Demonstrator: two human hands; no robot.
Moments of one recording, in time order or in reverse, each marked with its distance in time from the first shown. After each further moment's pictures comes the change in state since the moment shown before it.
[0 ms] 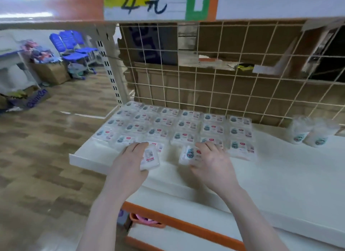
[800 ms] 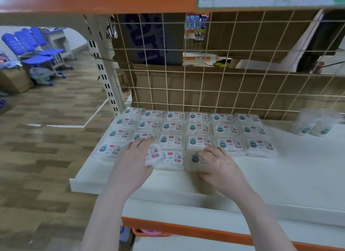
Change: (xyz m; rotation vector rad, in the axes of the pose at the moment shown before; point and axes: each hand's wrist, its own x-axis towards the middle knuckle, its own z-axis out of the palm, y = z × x) left_hand 0.064 -0.071 -0.011 -0.008 -0.048 0.221; right_hand 0.015 -0.028 0.043 -0.064 0.060 -0.100
